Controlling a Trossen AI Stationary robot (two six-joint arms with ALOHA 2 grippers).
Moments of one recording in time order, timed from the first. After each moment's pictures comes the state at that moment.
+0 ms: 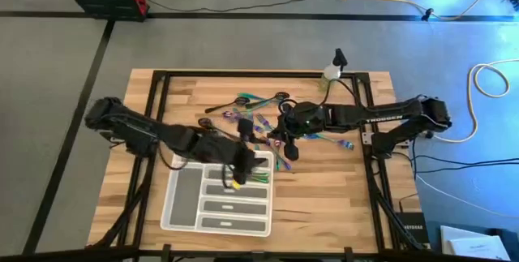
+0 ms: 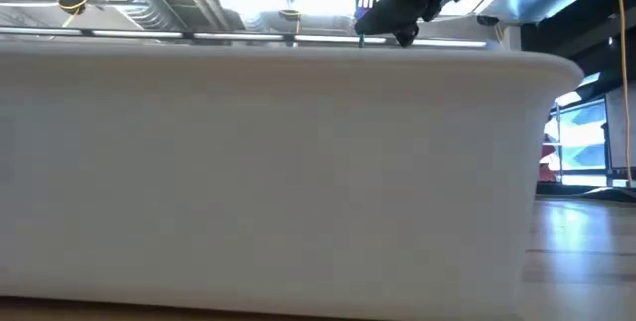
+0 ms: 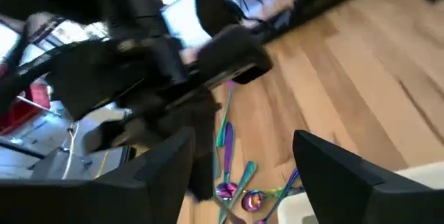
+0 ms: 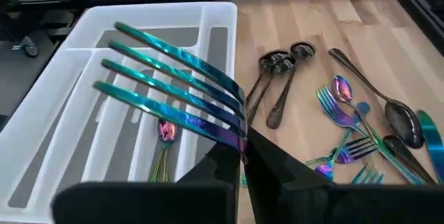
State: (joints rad) left arm -0.29 1.58 1.38 -0.29 -0.49 0.43; right arm -0.02 1.39 0.99 -0.17 -0.10 0.06
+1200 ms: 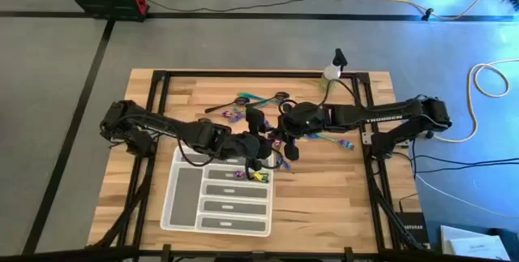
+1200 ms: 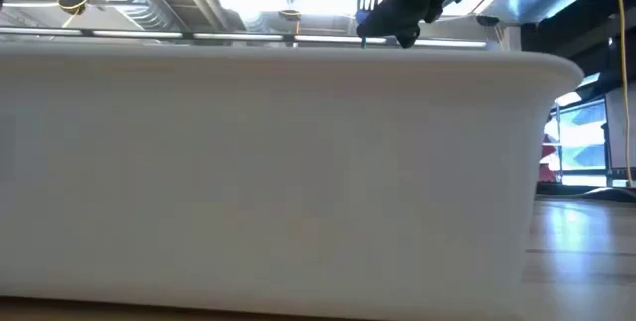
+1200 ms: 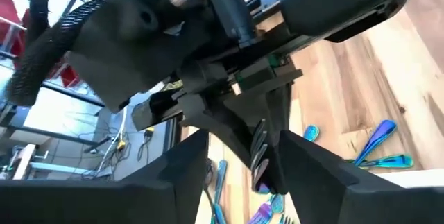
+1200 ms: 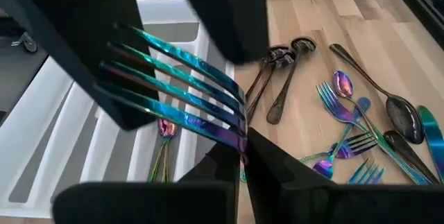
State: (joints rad) left arm -0.22 1.72 1.55 -0.43 -0.66 0.45; right arm -0.02 1.39 0.99 -0.18 -0.10 0.06
